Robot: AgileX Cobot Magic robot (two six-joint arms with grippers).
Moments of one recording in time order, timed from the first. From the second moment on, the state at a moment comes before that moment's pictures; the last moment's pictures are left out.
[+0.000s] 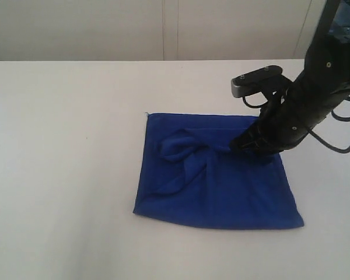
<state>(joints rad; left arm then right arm) -0.15 0.41 -0.75 -0.28 0.96 0.31 0.20 1.65 -1.02 0.09 0.68 -0.18</state>
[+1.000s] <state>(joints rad) -0.15 0.42 -0.74 -0.34 0.93 0.31 0.20 1.61 -1.02 -0.06 0.90 -0.08</state>
